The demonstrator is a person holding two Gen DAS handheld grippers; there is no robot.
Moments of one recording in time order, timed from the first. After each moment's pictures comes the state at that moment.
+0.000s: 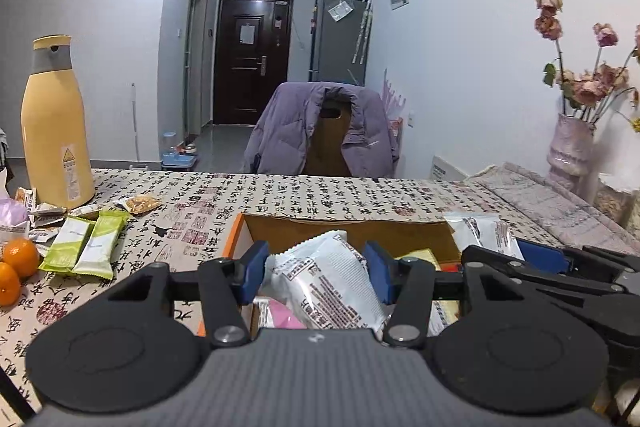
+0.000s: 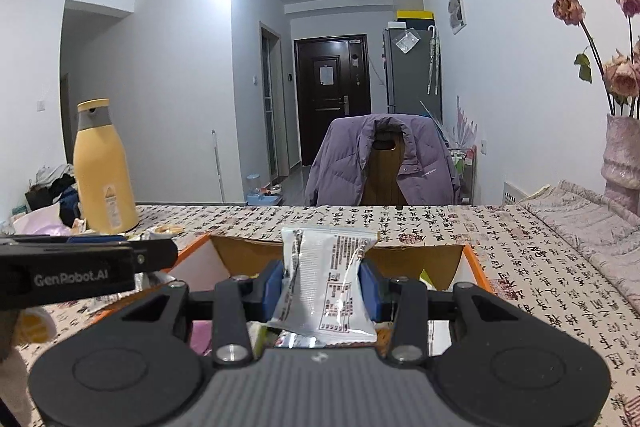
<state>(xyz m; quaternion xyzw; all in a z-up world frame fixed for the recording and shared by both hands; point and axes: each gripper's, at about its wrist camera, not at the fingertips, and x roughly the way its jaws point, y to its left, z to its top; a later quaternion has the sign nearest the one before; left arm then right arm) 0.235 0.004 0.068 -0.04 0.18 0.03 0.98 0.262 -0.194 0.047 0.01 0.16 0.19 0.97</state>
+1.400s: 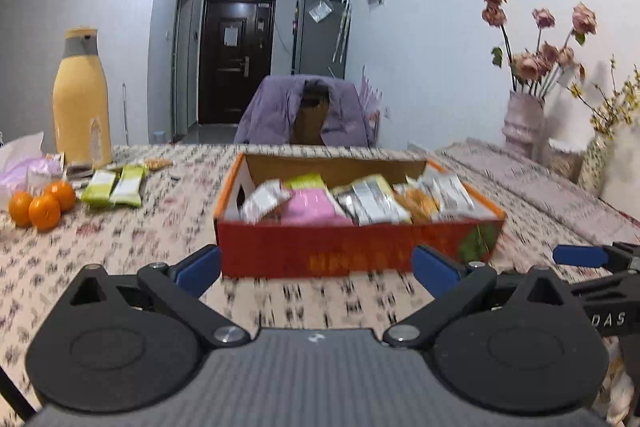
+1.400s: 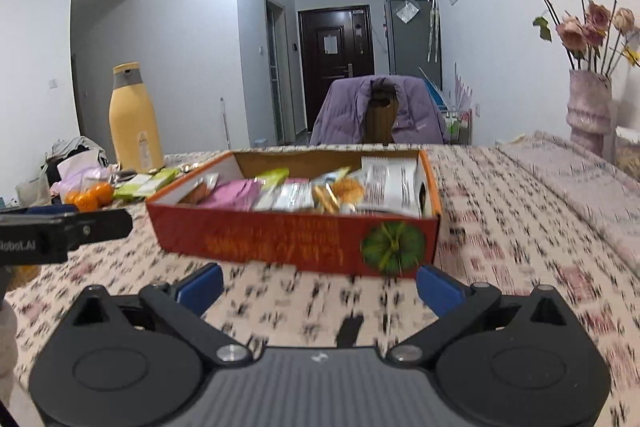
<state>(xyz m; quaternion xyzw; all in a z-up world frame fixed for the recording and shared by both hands) 0.070 -0.016 0.034 -0.03 0.19 0.00 0.98 0.108 -0.267 0.011 0.01 0.21 0.20 0.96</state>
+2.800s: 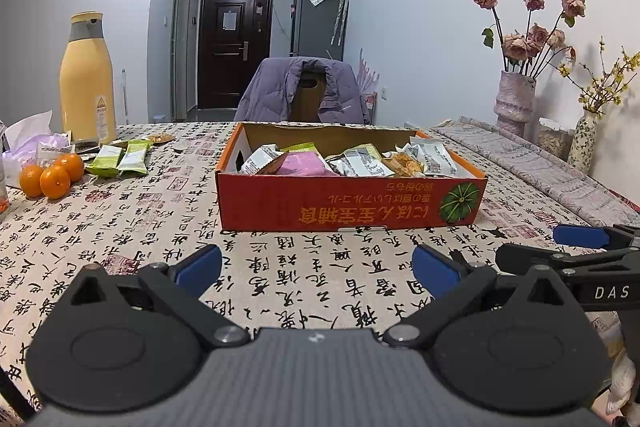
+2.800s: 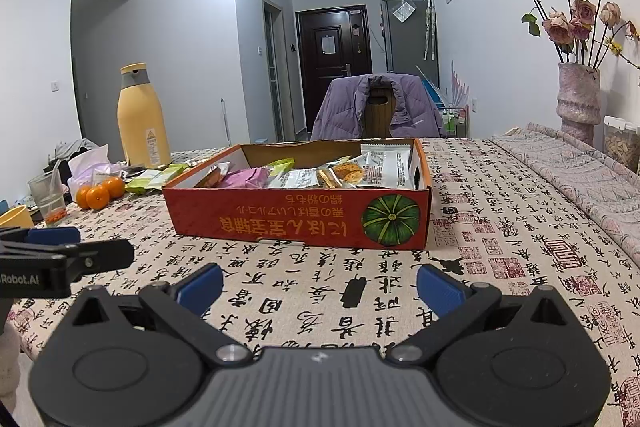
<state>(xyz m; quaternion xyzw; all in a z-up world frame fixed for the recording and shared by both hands) 0.035 -0.025 0.026 -0.03 0.21 0.00 0.98 0.073 -0.275 0.008 0.01 0.21 0.20 0.96</state>
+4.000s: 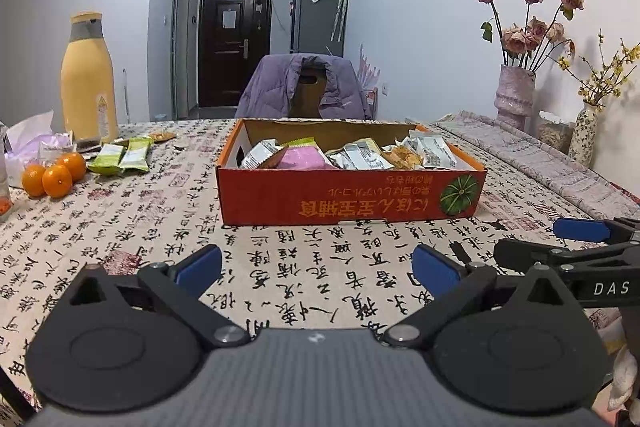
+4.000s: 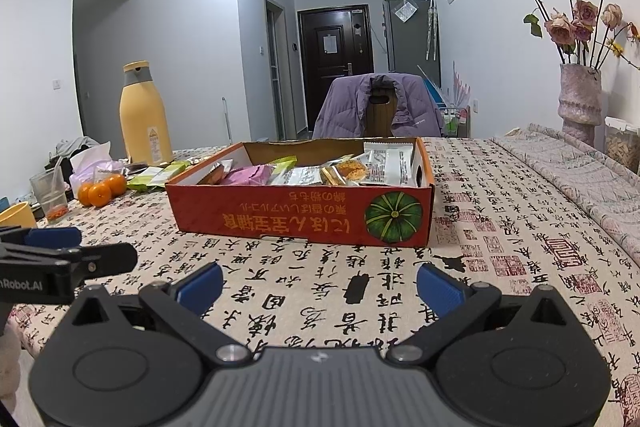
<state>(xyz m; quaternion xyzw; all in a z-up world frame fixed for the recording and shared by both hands) 0.030 -0.028 0.024 -0.02 0.21 0.00 0.98 0.071 -0.273 0.009 0.01 0.21 0.20 0.96</state>
